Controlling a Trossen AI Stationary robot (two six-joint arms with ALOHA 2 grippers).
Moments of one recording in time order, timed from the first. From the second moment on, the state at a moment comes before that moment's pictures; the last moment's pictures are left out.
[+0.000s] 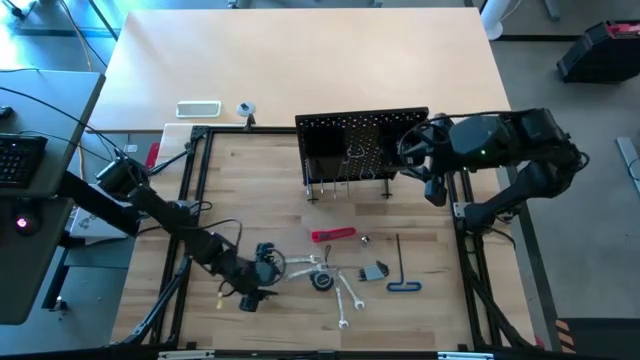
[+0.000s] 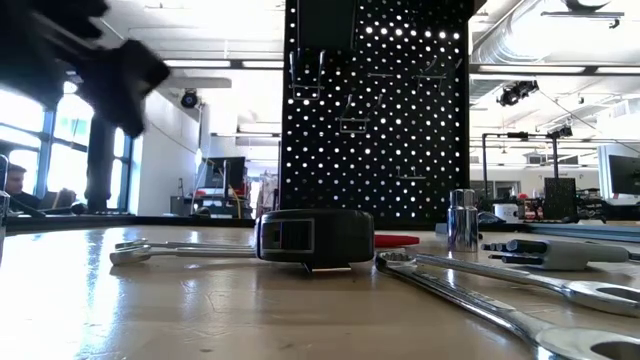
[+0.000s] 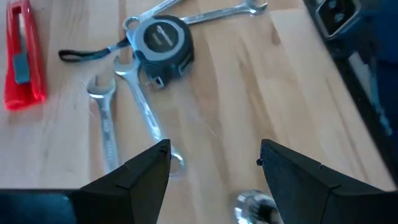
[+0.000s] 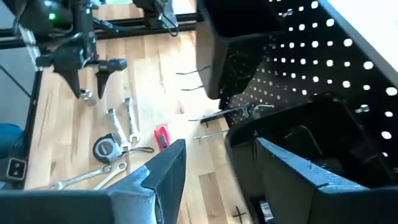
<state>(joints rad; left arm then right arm) -0.66 1.46 0.77 -0.16 -0.28 -0.37 0.15 1.42 2.15 -1.49 0.31 0.19</state>
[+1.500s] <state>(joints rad) -0.91 1.65 0.48 0.48 -0.69 -0.56 0.69 1.43 2.14 -1.57 0.62 0.62</state>
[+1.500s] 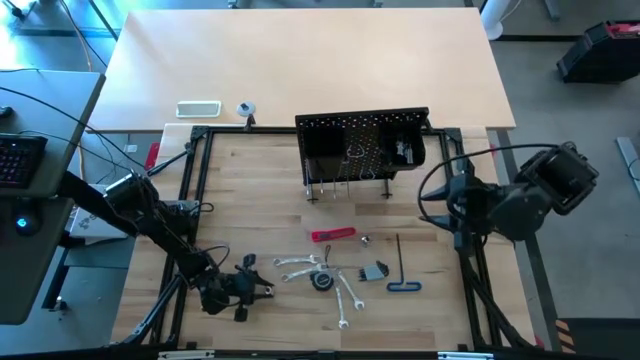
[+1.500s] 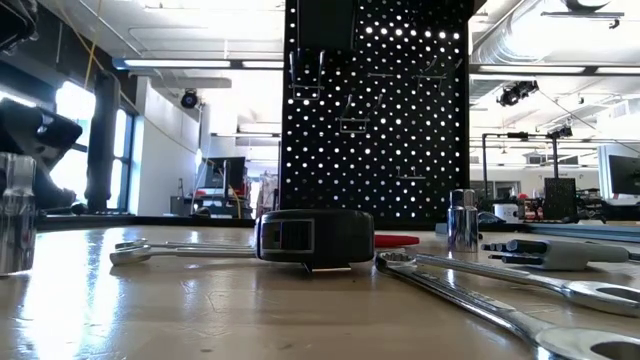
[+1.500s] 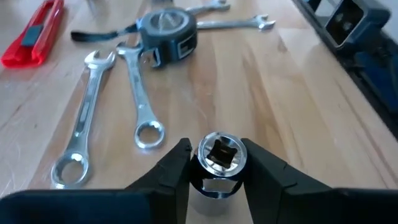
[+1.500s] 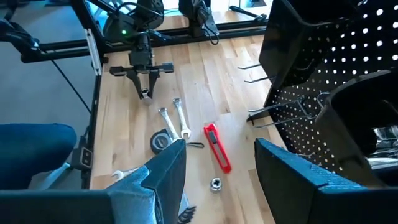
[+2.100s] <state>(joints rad) -0.81 1.49 0.50 0.65 -0.69 -0.13 0.84 1.63 2.14 -1.57 0.60 0.75</state>
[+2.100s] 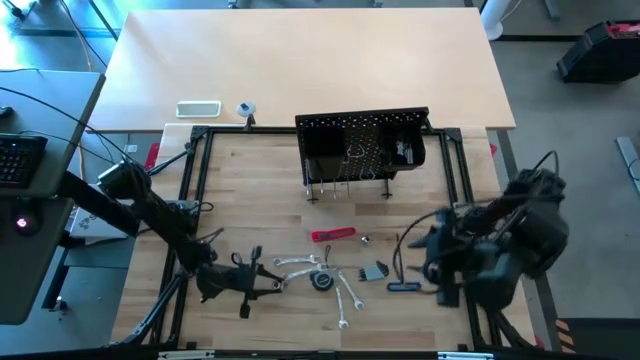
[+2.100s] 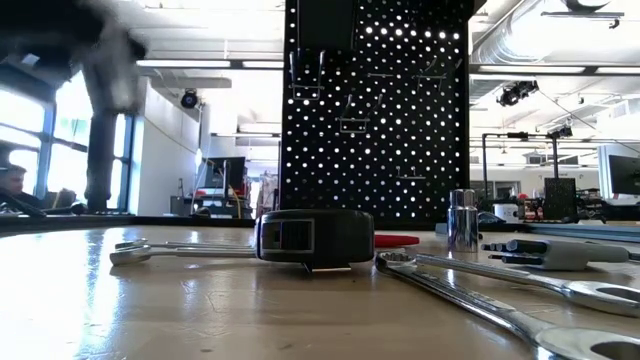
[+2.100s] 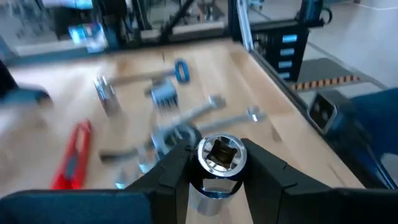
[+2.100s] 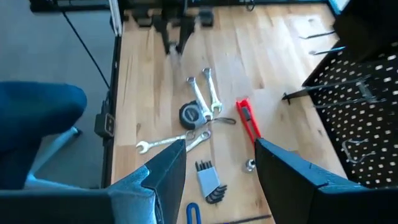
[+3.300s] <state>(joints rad) -0.48 1.39 0.77 0.45 -0.27 0.35 0.82 1.69 1.68 -1.38 0.79 0.67</state>
